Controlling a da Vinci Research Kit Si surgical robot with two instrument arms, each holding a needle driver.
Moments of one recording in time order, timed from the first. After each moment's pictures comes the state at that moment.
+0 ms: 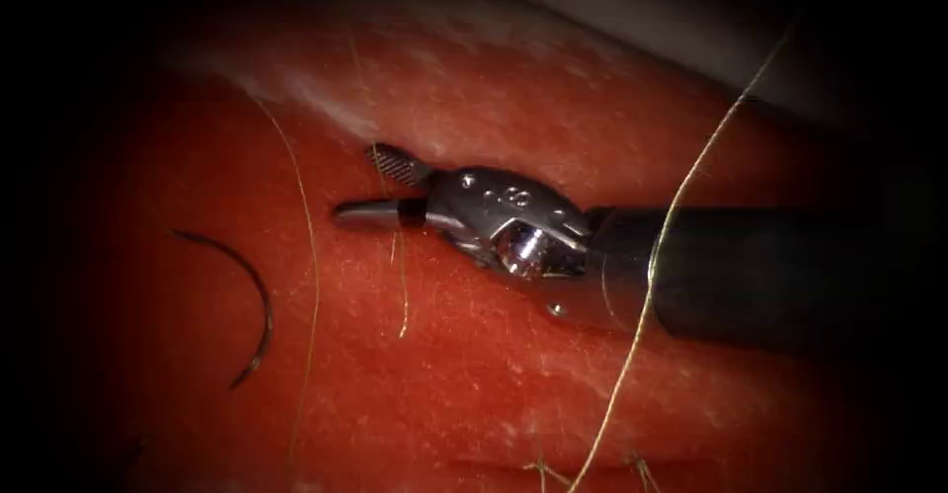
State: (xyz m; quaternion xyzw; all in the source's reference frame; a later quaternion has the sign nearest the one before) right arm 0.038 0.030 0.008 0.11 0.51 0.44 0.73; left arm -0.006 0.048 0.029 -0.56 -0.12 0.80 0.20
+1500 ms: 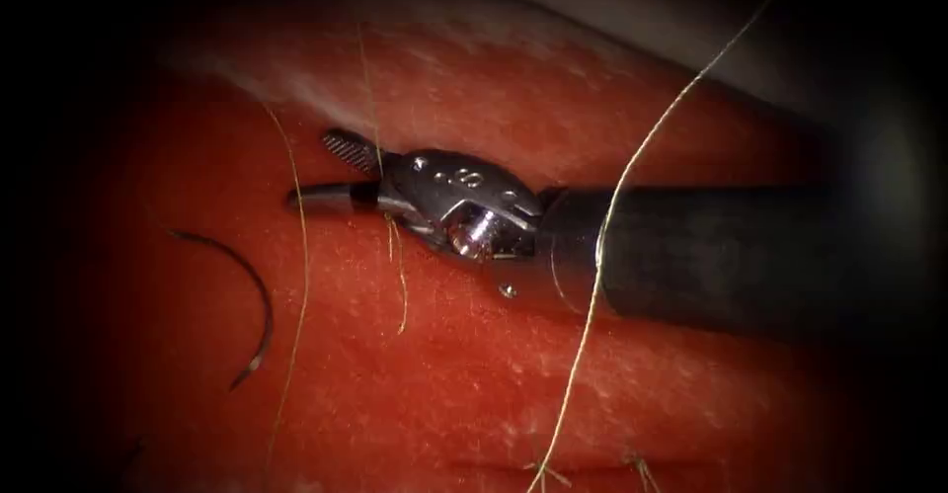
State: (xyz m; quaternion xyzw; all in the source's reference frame) right arm 0.041 0.031 0.008 0.13 0.52 0.43 0.73; left arm -0.008 0.047 0.028 -0.57 -0.11 0.79 0.18
